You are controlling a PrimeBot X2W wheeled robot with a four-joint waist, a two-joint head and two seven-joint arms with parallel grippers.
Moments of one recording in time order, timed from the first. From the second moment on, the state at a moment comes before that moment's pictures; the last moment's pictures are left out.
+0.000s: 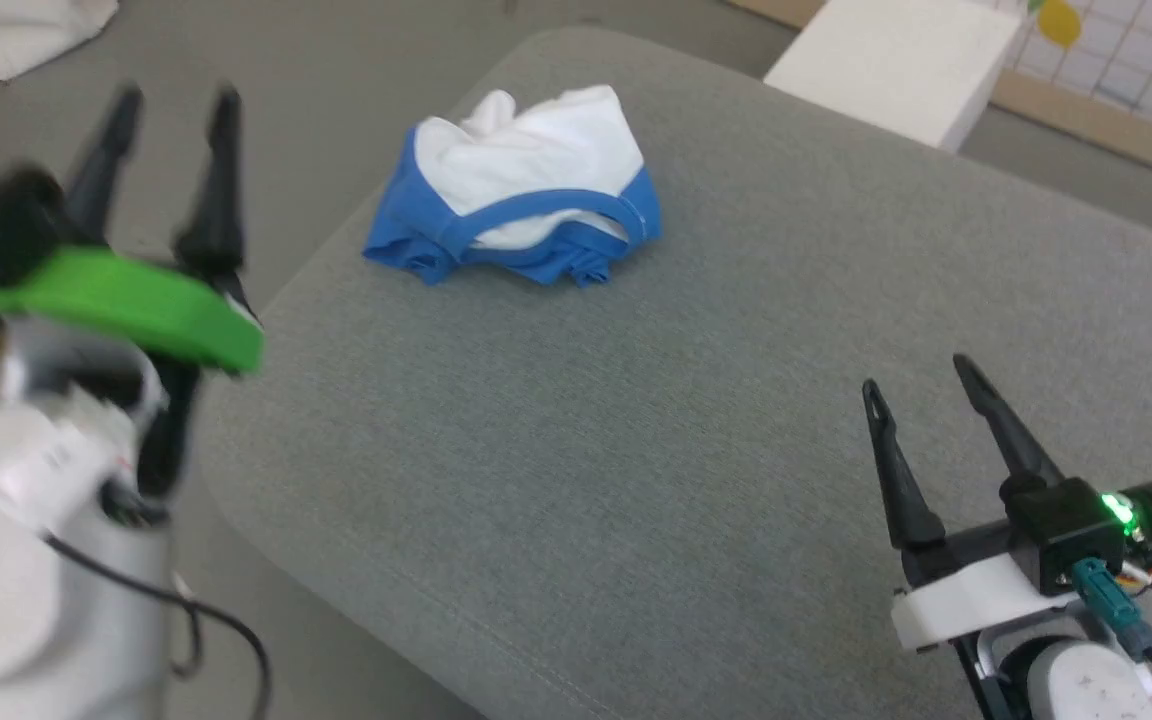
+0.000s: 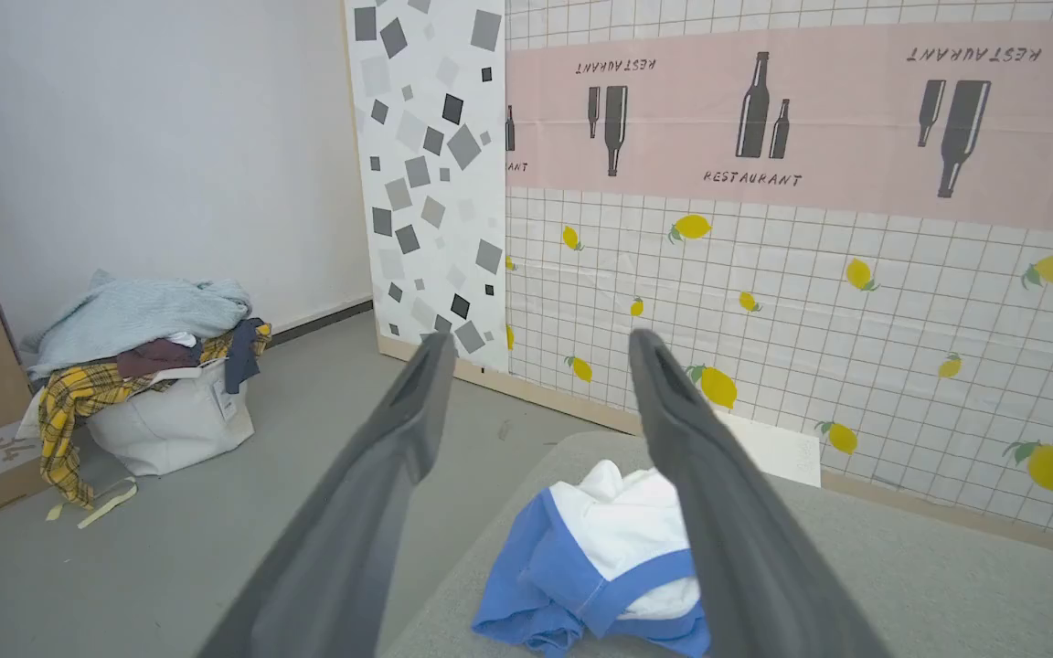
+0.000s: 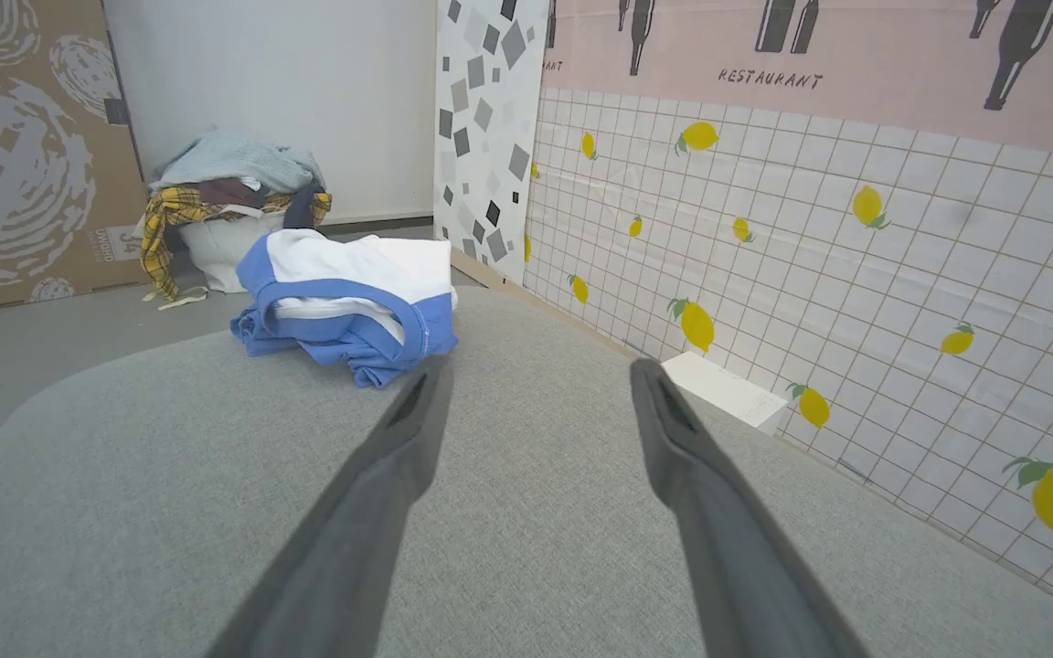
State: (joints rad) left arm -0.45 0.23 0.01 -0.09 -0.35 -0.07 0.13; right arm -0.02 -0.05 0.04 -0.10 -0.12 0.13 -0.13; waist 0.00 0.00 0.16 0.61
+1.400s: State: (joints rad) left arm -0.88 0.70 -0.44 0.60 -0.60 -0.13 0.27; right arm -0.17 -0.06 0.11 -0.39 -0.24 0.13 -0.01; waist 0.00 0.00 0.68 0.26
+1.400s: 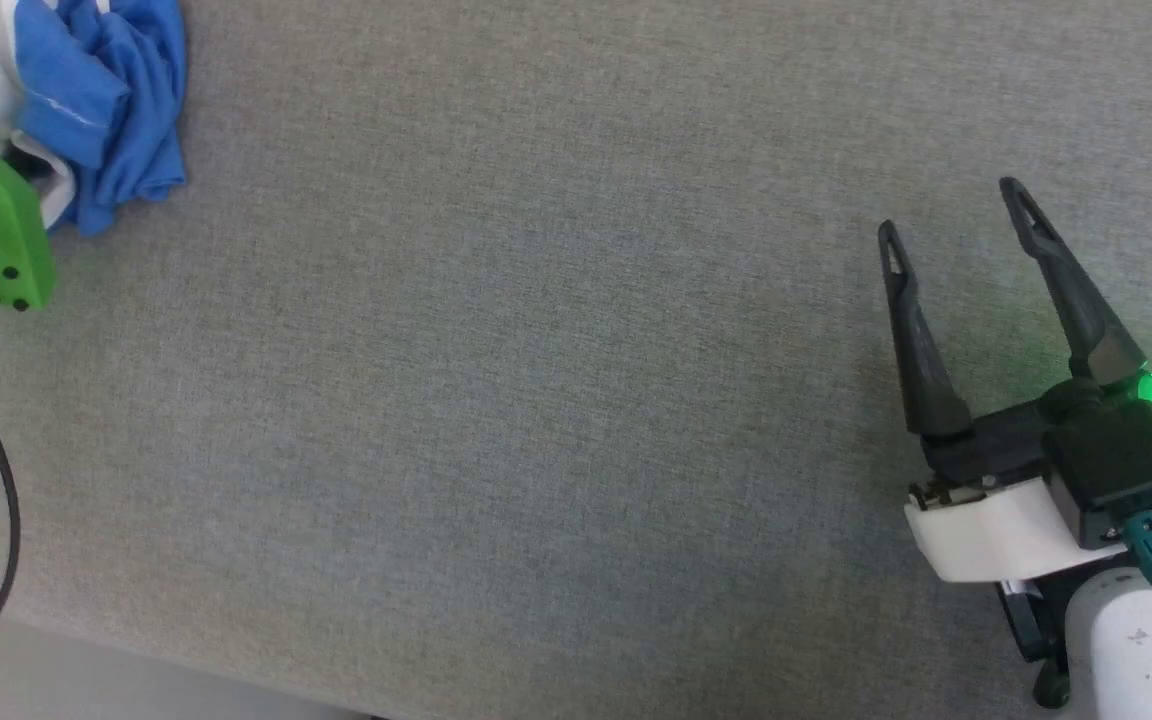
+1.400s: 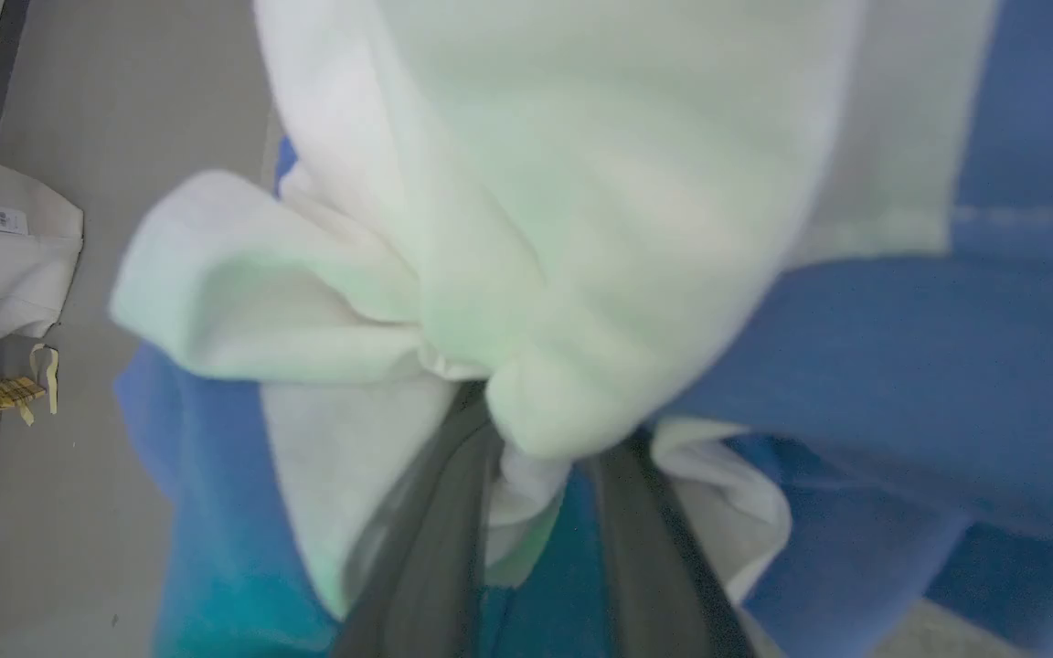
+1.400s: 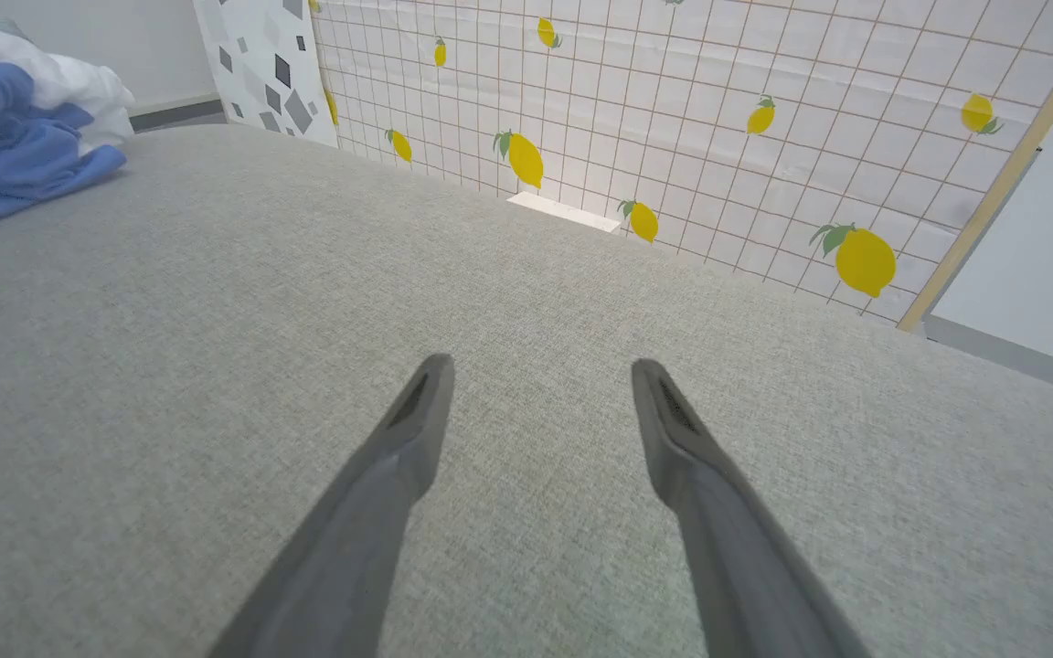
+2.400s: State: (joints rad) left arm -1.02 0.77 -0.30 0.30 -0.79 -0.01 0.30; right arm -0.06 -0.05 -0.07 -0.17 -0.01 0.13 -0.18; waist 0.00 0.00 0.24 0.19
